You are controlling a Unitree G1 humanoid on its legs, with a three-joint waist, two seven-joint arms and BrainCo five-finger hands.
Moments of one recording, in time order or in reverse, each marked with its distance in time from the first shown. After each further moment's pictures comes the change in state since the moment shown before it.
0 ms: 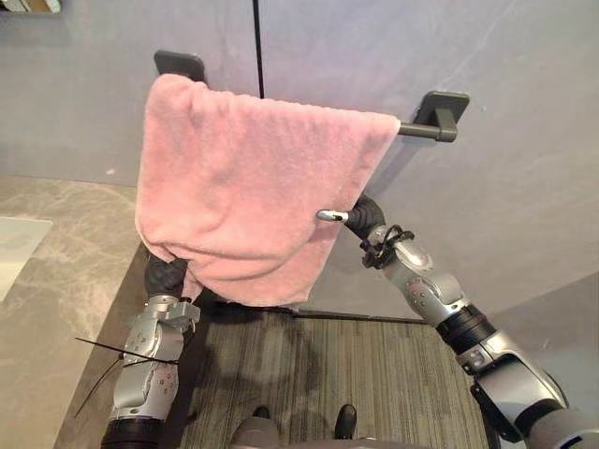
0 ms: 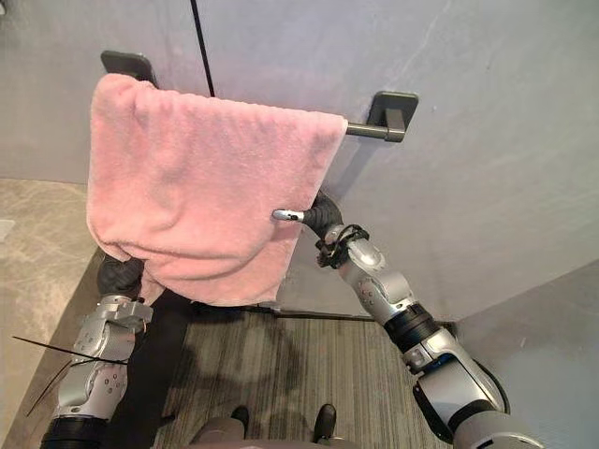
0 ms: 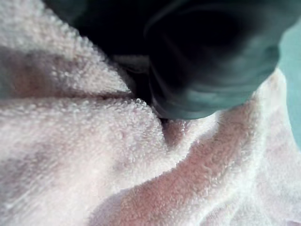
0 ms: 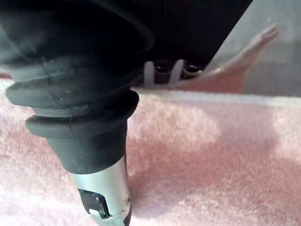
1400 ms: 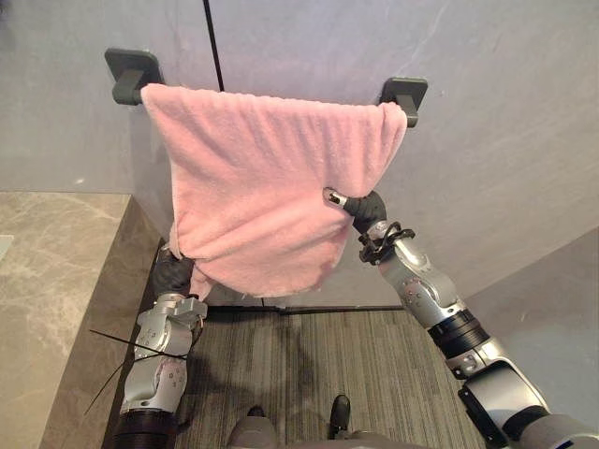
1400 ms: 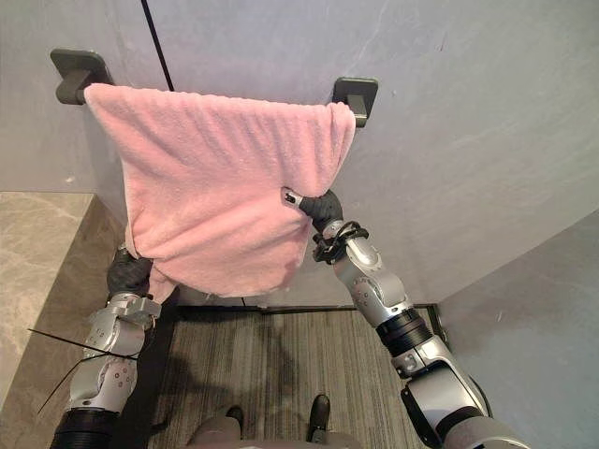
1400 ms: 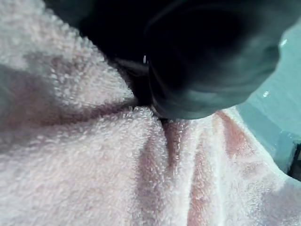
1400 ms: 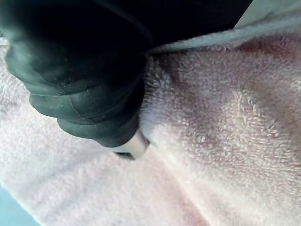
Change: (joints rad) left arm -0.042 -0.043 -0.001 0.052 0.032 0.021 0.020; right arm 0.076 0.091 -0.142 -0.076 -0.055 -0.004 -0.032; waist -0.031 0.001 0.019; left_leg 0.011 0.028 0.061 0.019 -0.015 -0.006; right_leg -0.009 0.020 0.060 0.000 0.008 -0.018
